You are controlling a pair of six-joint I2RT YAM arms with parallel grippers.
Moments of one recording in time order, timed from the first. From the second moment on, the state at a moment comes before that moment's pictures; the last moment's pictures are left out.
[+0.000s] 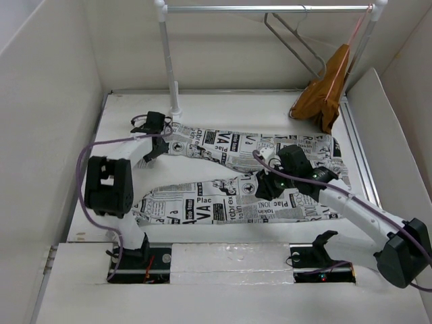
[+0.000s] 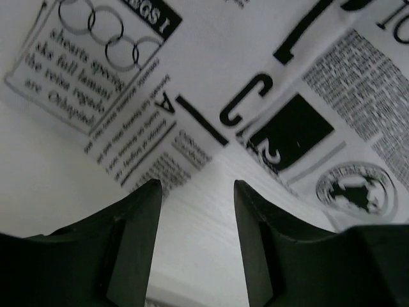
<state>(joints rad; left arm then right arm) -0.16 1.69 1.13 -0.53 -0.36 -0.71 0.58 1.11 0.79 -0.52 -0.42 -0.04</state>
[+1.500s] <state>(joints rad) 0.13 1.42 1.07 -0.61 -0.23 -0.62 0.59 1.20 0.90 -0.51 -0.36 -0.04</state>
